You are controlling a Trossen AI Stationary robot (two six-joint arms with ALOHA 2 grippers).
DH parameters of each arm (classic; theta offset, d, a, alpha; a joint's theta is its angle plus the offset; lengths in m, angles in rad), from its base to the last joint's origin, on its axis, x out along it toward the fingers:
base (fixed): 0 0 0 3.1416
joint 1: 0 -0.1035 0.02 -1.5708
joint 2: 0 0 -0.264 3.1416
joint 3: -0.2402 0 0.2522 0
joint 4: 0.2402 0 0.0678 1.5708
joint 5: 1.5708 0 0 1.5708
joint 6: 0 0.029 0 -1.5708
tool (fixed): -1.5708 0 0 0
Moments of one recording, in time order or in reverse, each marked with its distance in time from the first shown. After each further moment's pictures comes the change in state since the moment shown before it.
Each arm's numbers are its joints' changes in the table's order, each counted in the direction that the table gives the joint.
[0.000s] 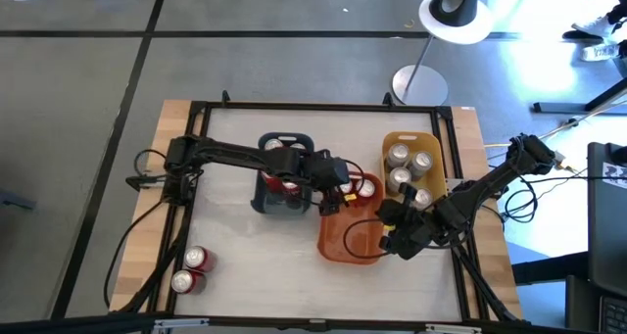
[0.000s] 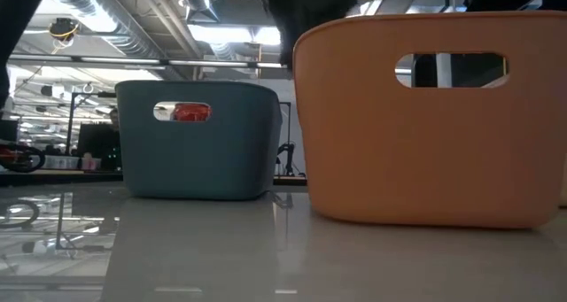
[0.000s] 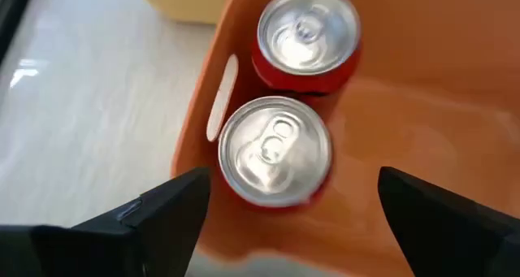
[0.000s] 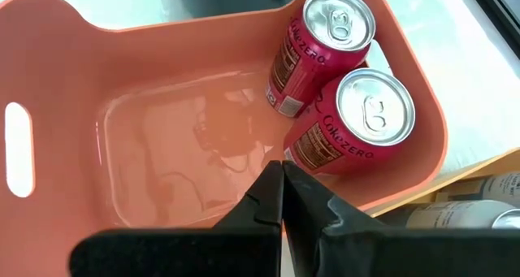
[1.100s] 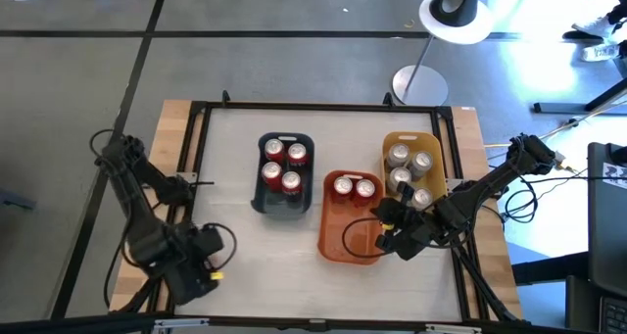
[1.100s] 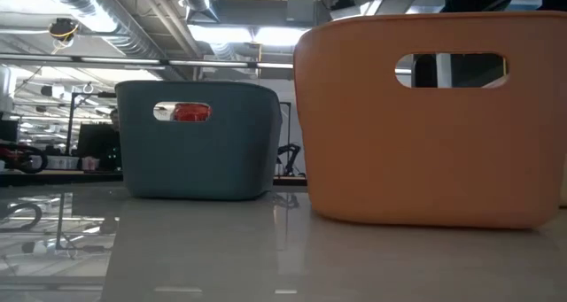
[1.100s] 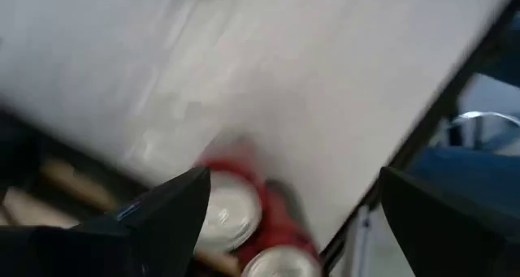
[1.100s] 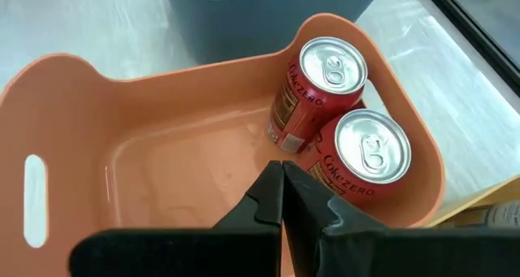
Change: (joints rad) left arm 0.910 0.441 0.217 0.737 -0.014 -1.382; right arm 0.000 0.000 -0.001 -0.082 -0.079 -0.013
